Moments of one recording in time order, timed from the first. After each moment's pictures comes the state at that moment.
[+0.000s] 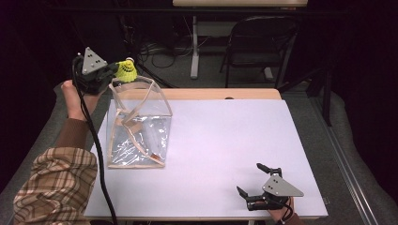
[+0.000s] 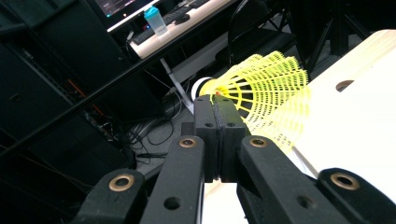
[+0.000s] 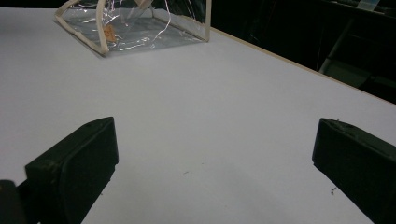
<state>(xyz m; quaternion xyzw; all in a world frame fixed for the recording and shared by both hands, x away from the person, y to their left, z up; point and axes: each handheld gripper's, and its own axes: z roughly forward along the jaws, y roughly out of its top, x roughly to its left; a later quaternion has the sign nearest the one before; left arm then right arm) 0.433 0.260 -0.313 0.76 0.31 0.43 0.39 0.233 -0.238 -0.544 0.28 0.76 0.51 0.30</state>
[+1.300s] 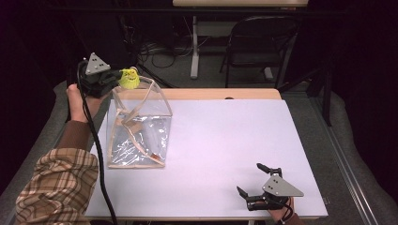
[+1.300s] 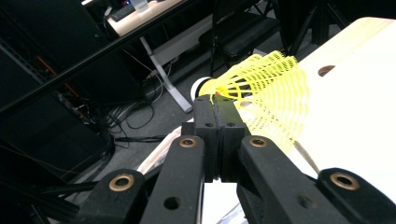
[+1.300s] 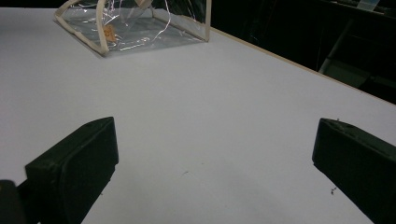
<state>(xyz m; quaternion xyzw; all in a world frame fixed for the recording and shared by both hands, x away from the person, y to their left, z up) 0.444 0.263 -0.331 0.78 0.32 0.38 0.38 0.233 -0.238 -0.544 0.28 0.76 0.51 0.30</state>
